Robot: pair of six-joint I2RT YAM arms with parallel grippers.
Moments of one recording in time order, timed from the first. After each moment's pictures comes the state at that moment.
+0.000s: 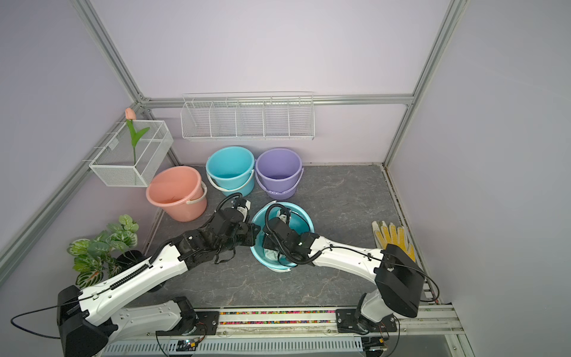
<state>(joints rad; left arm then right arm) -0.90 1.14 0.96 -0.53 -0.14 -0.63 1.04 1.46 0.98 -0.24 0.19 0.94</state>
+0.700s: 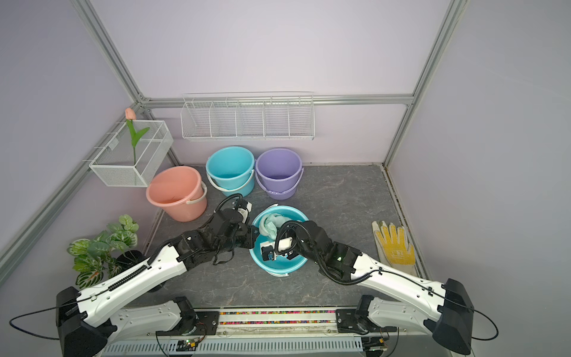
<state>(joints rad) -0.90 1.13 0.96 -0.56 -0.10 -0.59 1.02 1.11 0.82 -0.13 0.15 -1.26</state>
